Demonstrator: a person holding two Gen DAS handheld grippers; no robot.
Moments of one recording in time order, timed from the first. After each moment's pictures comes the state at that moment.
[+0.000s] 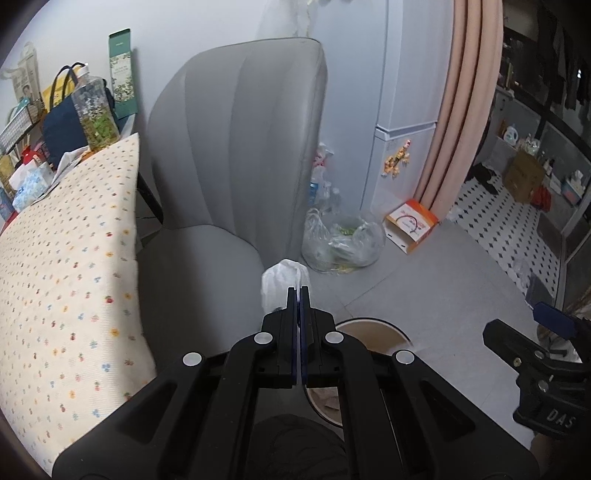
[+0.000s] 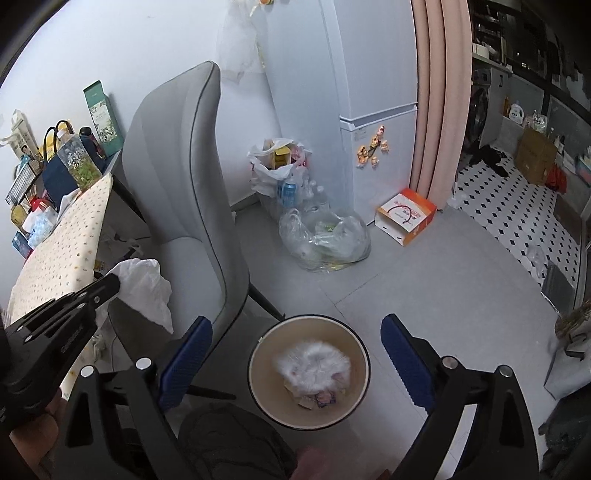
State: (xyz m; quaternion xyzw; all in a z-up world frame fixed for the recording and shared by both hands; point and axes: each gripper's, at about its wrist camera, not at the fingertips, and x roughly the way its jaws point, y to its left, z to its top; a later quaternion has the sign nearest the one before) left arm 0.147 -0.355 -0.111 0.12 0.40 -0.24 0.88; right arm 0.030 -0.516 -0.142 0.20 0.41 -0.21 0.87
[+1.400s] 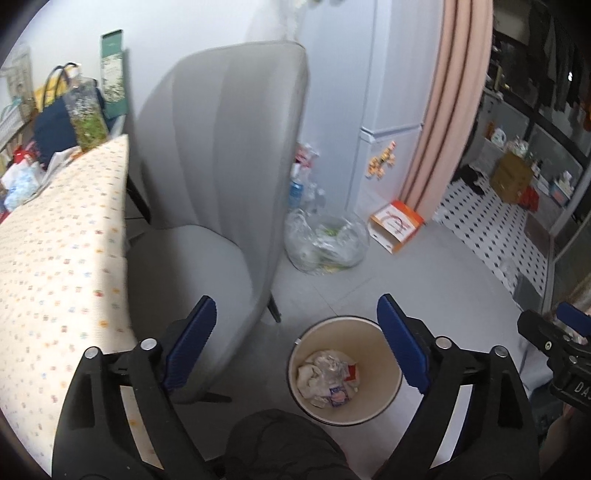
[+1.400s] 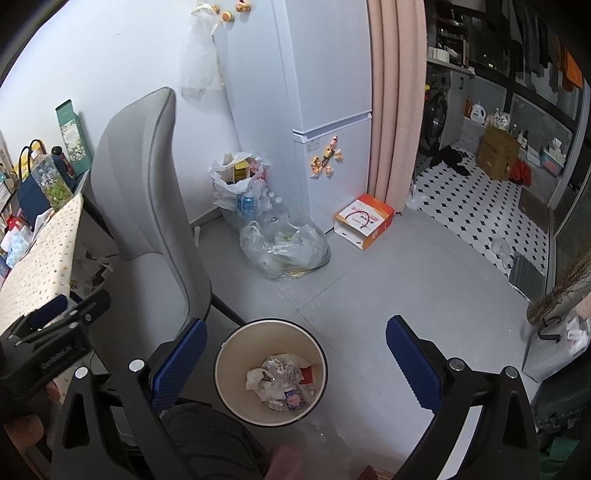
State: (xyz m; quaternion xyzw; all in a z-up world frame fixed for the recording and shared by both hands) left arm 0.136 -0.348 -0.100 0.10 0.39 -0.25 0.88; right arm -0.015 -0.527 -0.118 0.19 0.39 -0.28 0.86
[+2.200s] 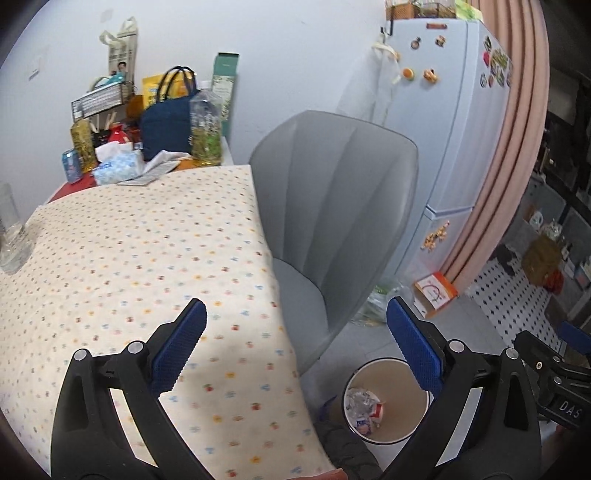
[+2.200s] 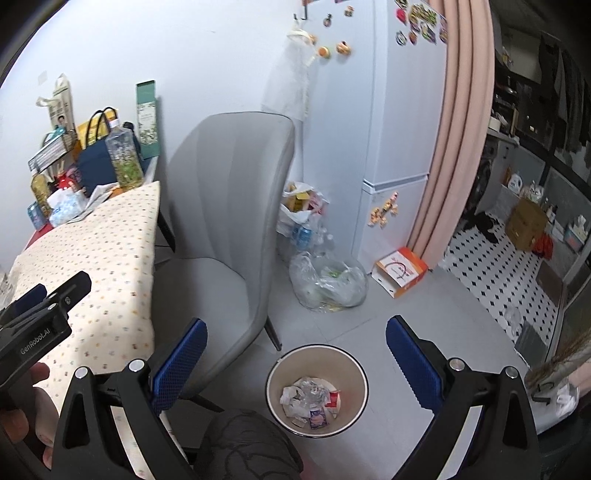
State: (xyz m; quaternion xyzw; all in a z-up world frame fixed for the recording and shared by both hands) left arm 0.130 -0.184 -0.030 0.00 0.33 -0.16 0.93; right arm 0.021 -0.387 -0.031 0.09 0.35 -0.21 0.91
